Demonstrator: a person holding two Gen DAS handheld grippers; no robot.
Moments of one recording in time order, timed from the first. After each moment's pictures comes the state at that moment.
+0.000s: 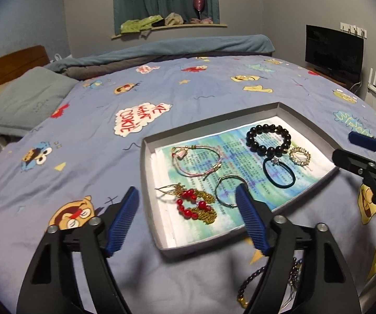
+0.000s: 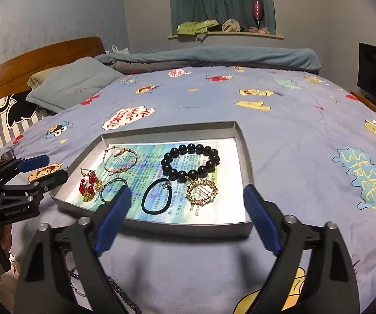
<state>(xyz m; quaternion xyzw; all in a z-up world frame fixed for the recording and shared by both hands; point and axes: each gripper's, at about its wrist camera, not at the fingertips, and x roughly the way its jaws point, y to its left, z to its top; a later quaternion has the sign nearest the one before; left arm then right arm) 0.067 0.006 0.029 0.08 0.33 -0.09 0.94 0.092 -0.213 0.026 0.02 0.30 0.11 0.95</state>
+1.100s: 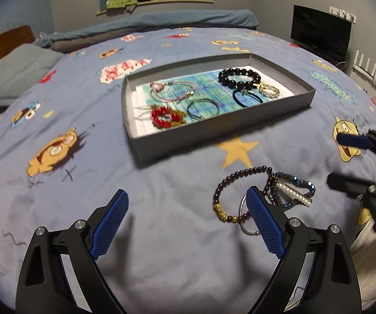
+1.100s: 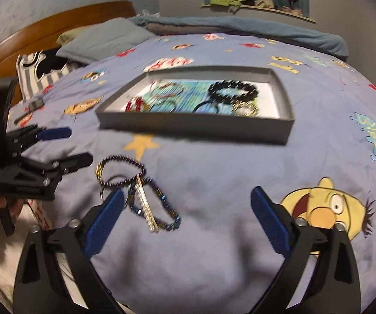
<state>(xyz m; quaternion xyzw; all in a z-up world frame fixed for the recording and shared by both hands) -0.003 0.012 -0.016 0.07 0.40 -0.13 0.90 0.009 -0.182 -0.014 -0.04 0.39 0.19 0.90</state>
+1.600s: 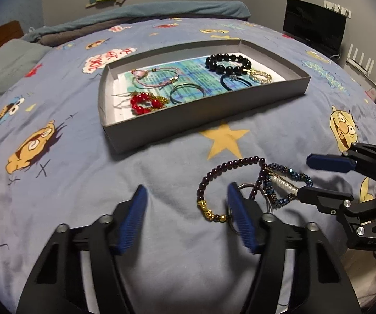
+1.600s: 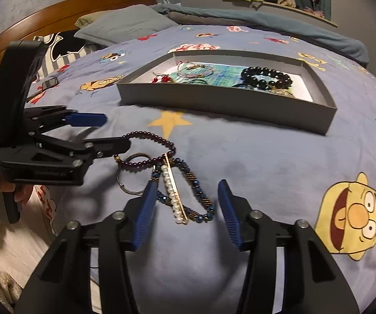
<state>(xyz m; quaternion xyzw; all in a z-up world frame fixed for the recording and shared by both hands) 0.007 0.001 -0.033 0.07 0.42 -0.16 0.89 0.006 -0.156 -0.036 -0.05 0.40 0.24 0.88</state>
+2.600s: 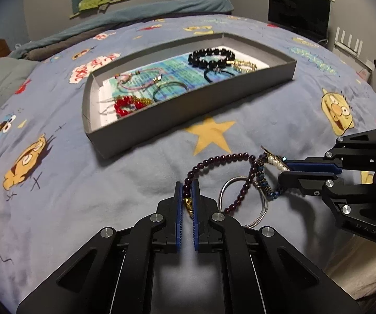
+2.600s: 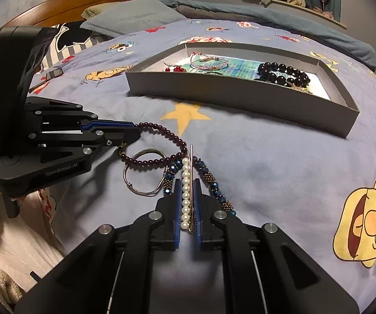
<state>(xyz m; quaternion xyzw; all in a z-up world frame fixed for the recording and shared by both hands) 0.000 -0.009 -0.034 0.11 0.41 -0.19 0.89 0.007 -0.142 -0.042 -0.06 0.40 0.25 0.88</state>
